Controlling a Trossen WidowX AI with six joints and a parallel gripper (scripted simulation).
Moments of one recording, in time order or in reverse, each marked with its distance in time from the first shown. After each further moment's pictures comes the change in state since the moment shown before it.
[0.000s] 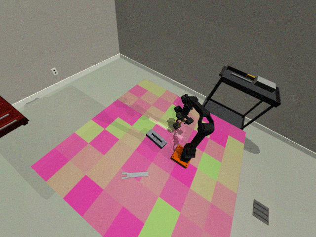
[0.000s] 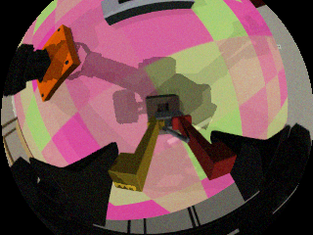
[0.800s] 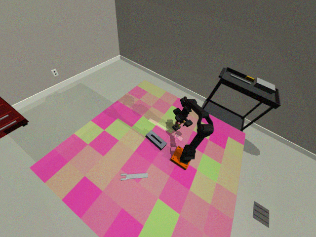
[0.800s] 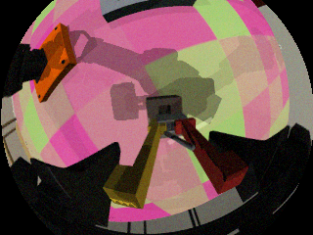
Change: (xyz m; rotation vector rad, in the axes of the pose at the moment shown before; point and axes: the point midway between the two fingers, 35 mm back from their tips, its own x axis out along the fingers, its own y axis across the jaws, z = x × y) arm 0.013 0.001 0.000 0.000 0.000 0.001
